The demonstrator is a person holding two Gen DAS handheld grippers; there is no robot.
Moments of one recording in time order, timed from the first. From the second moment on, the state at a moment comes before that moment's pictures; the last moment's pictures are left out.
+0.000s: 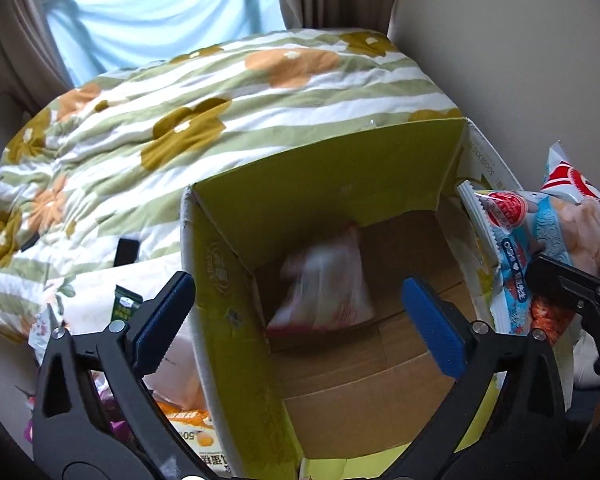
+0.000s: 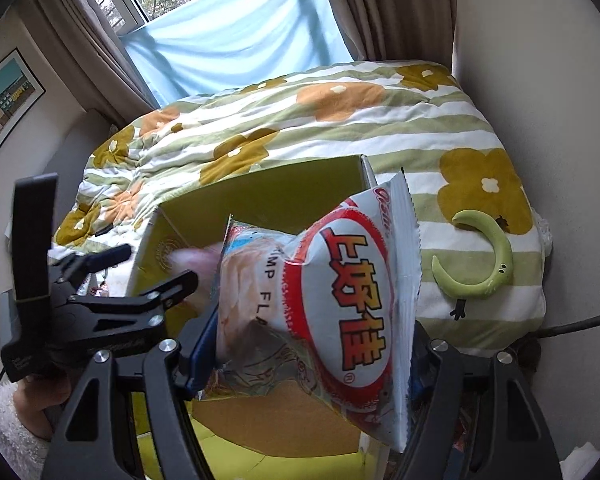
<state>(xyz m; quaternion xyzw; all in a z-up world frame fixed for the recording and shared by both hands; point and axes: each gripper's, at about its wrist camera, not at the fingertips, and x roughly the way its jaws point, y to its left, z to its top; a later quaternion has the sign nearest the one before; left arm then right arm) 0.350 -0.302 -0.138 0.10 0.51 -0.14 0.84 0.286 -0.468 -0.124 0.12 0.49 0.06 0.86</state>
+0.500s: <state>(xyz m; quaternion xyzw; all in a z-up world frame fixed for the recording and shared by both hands) 0.311 -0.266 -0.131 0.09 0.51 -0.12 0.84 0.318 -0.446 -0.131 0.10 0.50 0.08 0.85</state>
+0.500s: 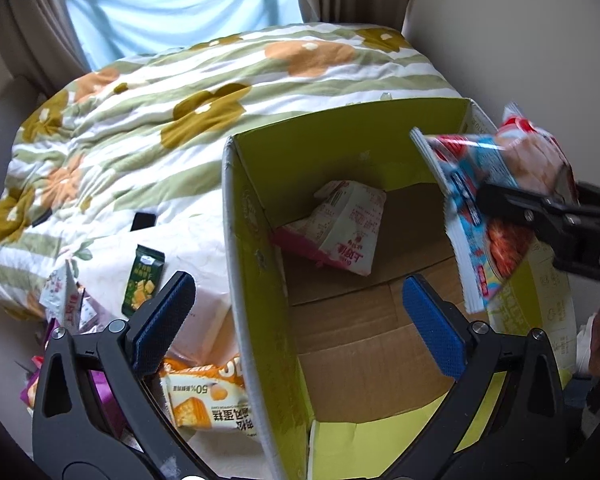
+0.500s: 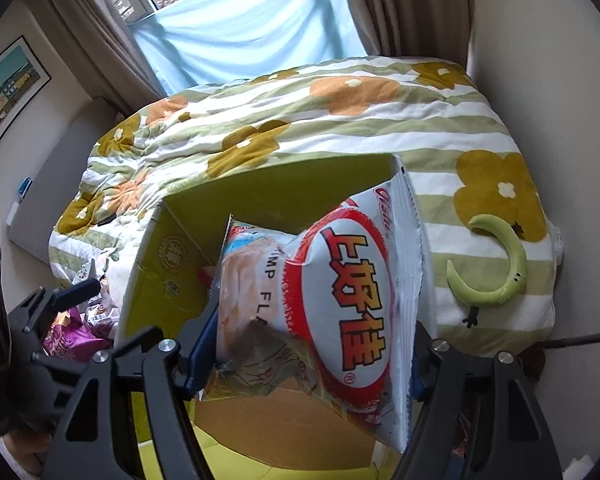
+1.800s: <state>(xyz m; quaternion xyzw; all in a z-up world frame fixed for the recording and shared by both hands) 0.225 -0.227 -0.028 0.06 0.42 -0.09 0.90 0.222 -0.423 -0.047 0.05 0.45 0.03 0.89</state>
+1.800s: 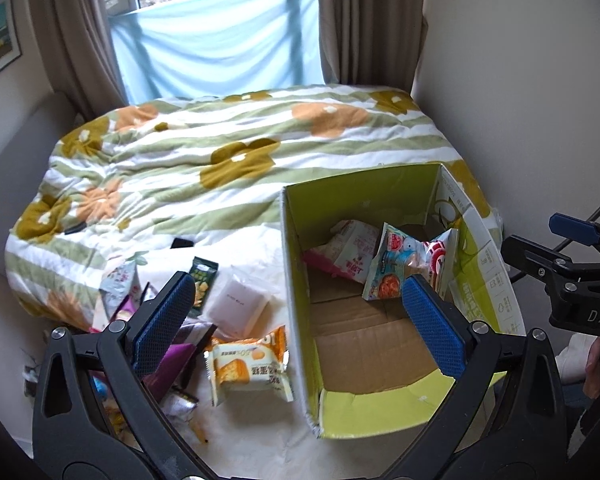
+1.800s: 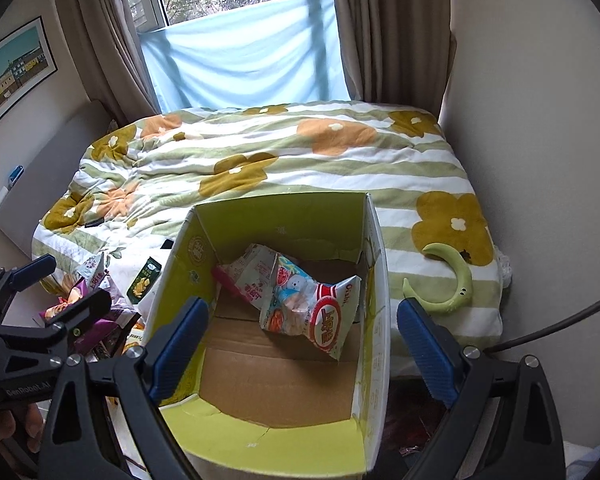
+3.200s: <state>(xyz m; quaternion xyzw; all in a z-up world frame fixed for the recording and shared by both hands) 0.099 0.125 -0.138 0.02 0.45 -0.06 0.89 0.164 -0.100 -0.108 0.04 0.44 0.13 0.89</state>
